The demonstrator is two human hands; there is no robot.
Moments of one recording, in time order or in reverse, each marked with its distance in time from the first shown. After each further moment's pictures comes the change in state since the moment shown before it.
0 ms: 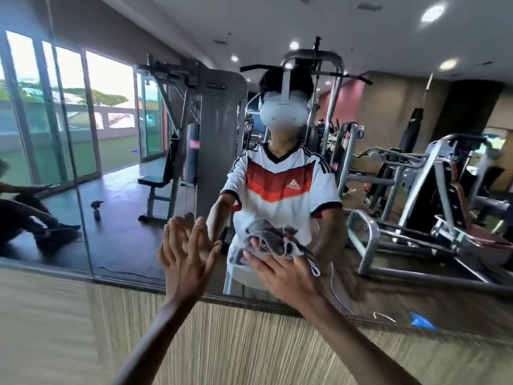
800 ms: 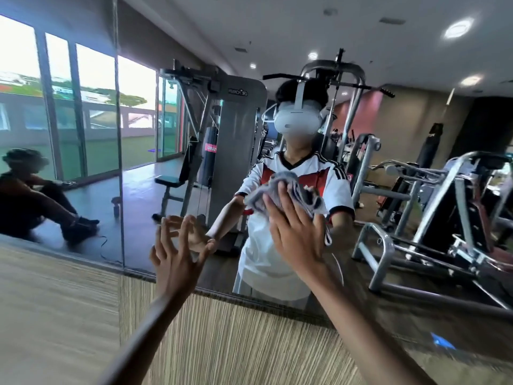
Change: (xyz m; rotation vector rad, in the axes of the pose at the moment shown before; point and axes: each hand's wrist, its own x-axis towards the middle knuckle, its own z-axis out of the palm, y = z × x) left_hand 0.013 -0.055 -0.046 0.097 -0.052 -0.167; right_hand 0.118 0.001 -0.029 0.083 0.162 0.322
